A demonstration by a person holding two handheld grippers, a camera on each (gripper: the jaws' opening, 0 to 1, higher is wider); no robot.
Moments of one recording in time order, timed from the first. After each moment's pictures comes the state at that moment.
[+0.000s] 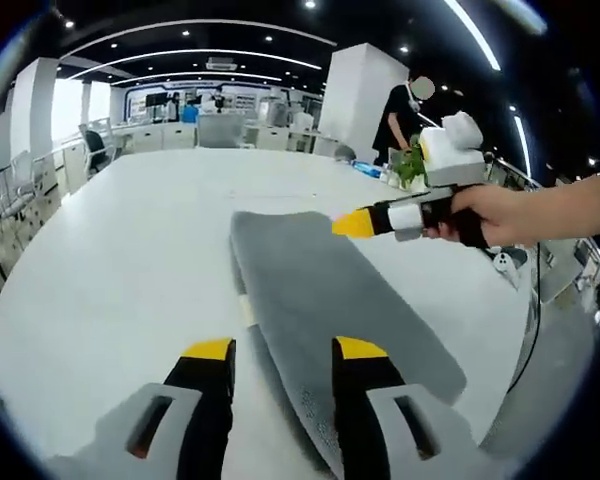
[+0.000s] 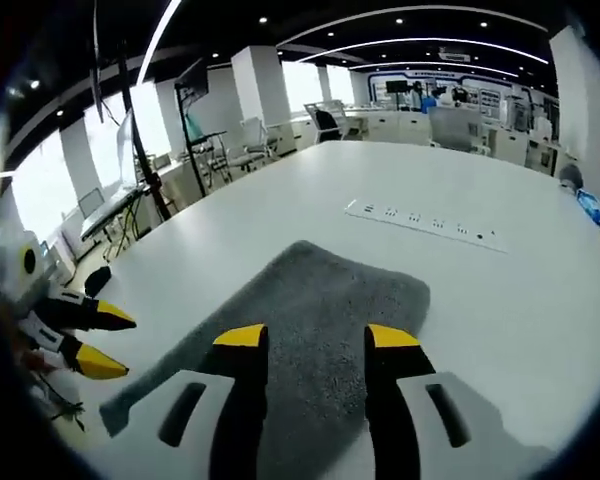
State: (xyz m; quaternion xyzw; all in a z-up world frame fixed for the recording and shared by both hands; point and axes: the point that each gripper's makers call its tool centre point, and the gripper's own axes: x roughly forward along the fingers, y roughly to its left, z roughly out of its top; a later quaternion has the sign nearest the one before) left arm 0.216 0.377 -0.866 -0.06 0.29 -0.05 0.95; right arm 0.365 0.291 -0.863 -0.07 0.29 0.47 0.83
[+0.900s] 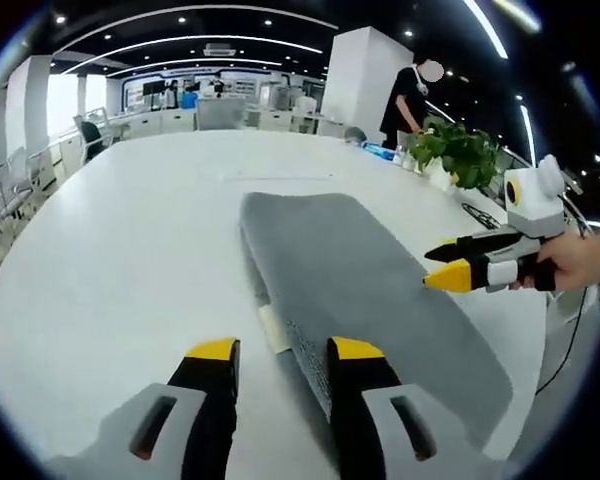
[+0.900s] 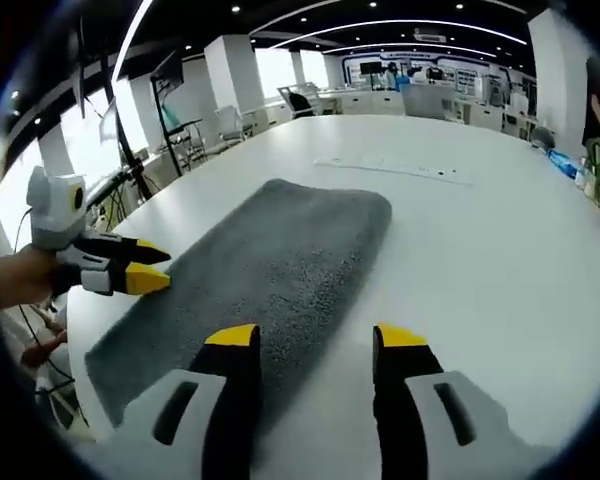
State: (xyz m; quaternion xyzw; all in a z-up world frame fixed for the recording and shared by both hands) left arm 0.257 0.395 -0.903 -0.05 0.33 -0.05 0.94; right arm 0.326 0.232 -0.908 -0.07 0.34 0.42 0.84
